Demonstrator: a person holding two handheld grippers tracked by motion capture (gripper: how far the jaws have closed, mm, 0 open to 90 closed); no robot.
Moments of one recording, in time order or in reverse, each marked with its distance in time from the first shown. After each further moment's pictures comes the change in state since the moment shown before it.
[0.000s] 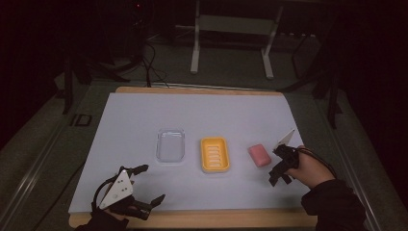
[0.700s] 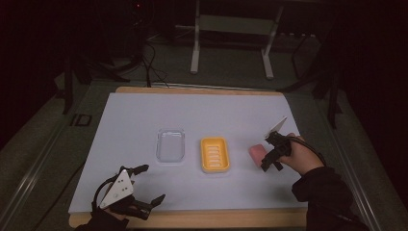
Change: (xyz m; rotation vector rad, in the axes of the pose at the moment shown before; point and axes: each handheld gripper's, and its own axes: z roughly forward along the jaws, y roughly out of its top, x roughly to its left) left arm 0.000 0.000 0.001 0.006 -0.006 -0.003; right arm 0.010 0.035 -0.017 -0.133 -0.030 -0.092
